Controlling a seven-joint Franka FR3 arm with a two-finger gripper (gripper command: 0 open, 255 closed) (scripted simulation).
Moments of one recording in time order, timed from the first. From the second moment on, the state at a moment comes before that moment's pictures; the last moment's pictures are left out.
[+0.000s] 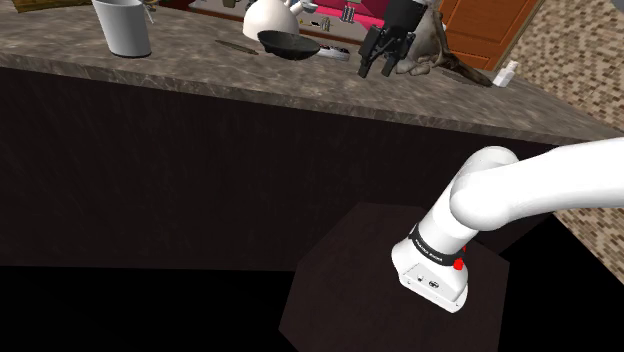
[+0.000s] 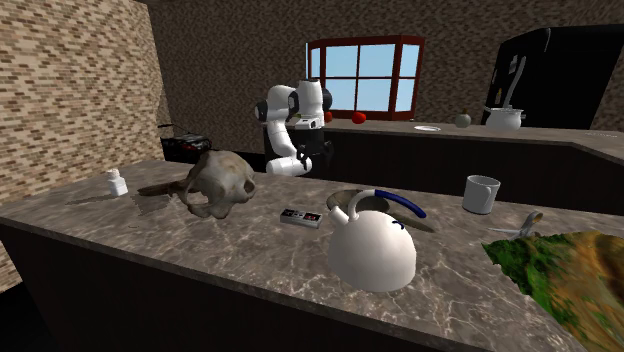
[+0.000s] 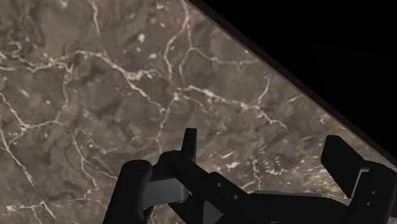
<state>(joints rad) -0.01 -0.80 -0.06 -2.39 -0.01 1.71 0.16</state>
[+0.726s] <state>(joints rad) 0.05 -0.51 -0.27 -2.17 -0.11 1.75 -0.29</state>
